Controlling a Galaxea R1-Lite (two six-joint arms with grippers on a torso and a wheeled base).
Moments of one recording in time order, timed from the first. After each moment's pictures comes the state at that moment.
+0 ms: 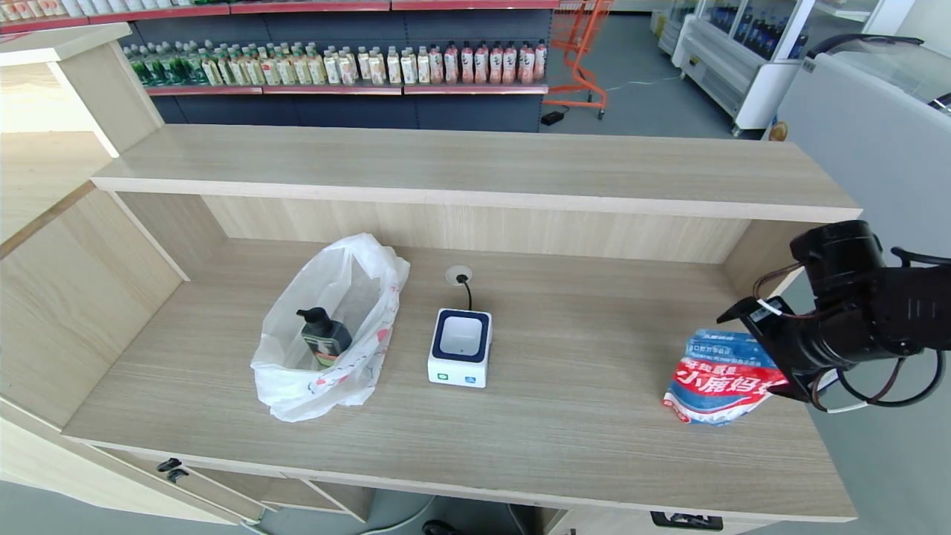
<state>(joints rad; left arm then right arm) 0.00 0.00 0.00 0.00 -0.06 0.03 0.05 1.79 -1.01 0.05 -0.11 1.10</state>
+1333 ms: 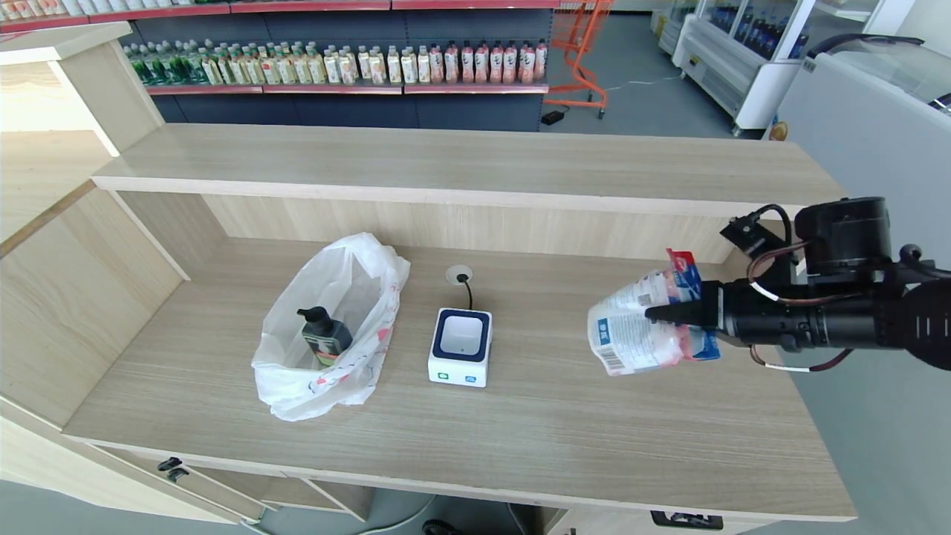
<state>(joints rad) 0.00 0.00 0.00 0.00 -0.06 0.02 0.14 1.71 -0.94 -0.23 0.60 0.27</state>
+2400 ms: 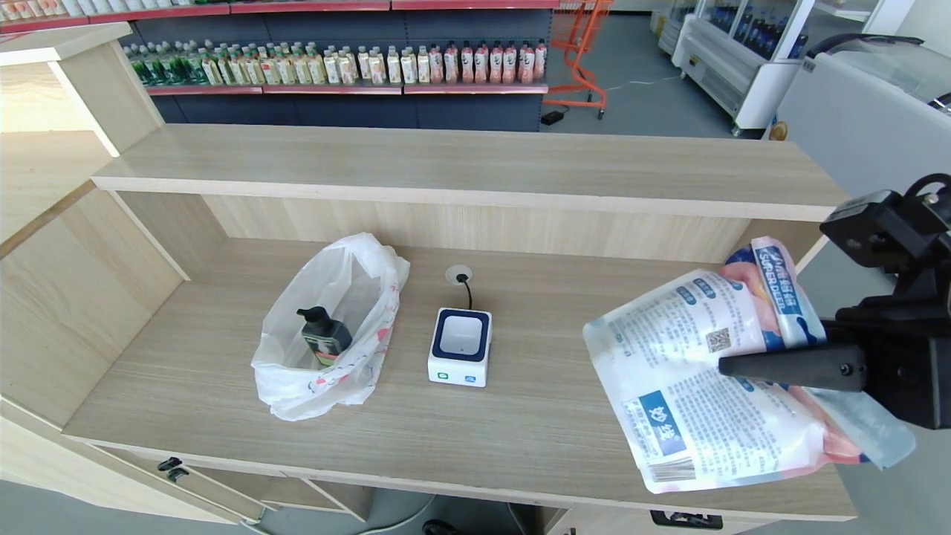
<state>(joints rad) 0.00 0.00 0.00 0.00 -0.06 0.02 0.18 1.37 -0.76 -0.20 1.28 0.13</state>
